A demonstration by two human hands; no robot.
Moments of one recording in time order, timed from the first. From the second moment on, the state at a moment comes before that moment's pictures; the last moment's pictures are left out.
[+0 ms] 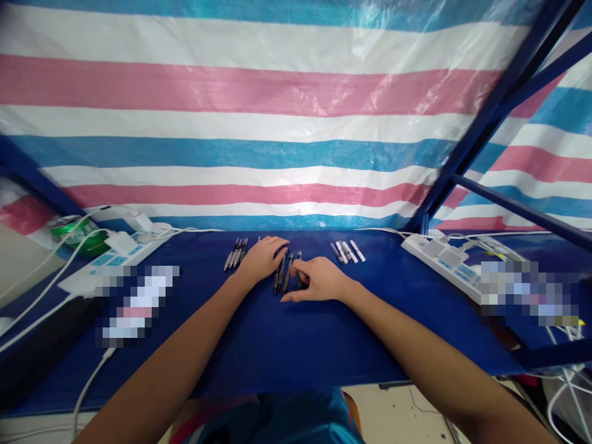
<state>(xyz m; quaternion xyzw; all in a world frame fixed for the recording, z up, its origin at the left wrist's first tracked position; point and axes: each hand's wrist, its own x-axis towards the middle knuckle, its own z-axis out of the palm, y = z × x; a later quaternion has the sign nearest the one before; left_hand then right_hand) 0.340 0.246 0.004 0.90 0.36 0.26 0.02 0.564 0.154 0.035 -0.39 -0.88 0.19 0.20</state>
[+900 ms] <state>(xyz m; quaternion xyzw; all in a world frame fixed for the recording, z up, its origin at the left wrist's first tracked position) 0.355 0.241 -0.001 0.91 0.30 0.26 0.08 0.557 0.151 0.039 -0.42 -0.89 0.11 0.13</state>
